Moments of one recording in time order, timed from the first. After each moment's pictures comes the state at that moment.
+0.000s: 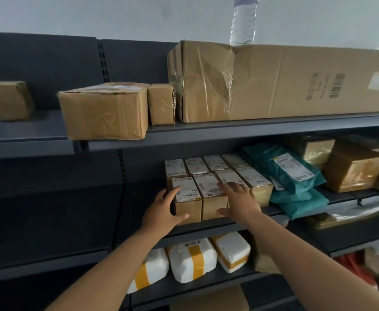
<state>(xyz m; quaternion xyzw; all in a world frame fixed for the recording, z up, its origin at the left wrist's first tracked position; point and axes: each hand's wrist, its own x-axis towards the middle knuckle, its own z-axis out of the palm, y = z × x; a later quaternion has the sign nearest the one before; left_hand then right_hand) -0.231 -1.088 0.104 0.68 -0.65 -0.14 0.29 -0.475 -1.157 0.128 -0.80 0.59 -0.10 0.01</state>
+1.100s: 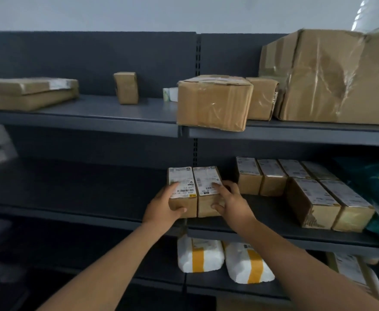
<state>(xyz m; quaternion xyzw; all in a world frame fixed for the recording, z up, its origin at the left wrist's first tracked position) -0.084 -0.990 0.093 0.75 -0.52 -0.09 0.40 -0.285 -1.107 0.108 -0.88 0.39 -0.20 0.15</state>
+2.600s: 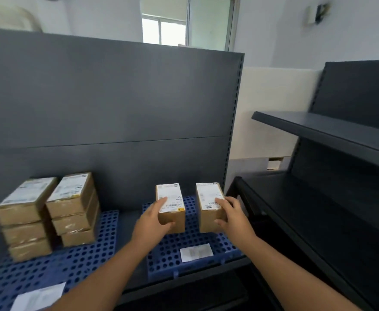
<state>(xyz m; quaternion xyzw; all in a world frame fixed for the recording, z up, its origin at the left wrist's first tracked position) 0.256 -0.418 0.082 0.91 0.02 0.14 0.39 0.284 -0.682 0.102 -0.94 -0.14 -0.06 0.32</state>
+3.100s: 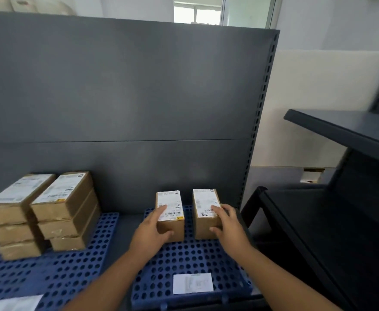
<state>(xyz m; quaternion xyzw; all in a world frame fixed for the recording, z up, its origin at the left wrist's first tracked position) 0.322 -0.423 0.043 0.91 0.10 0.14 0.37 0.393 -0.667 0.059 -0.93 -0.21 -0.02 0.32</state>
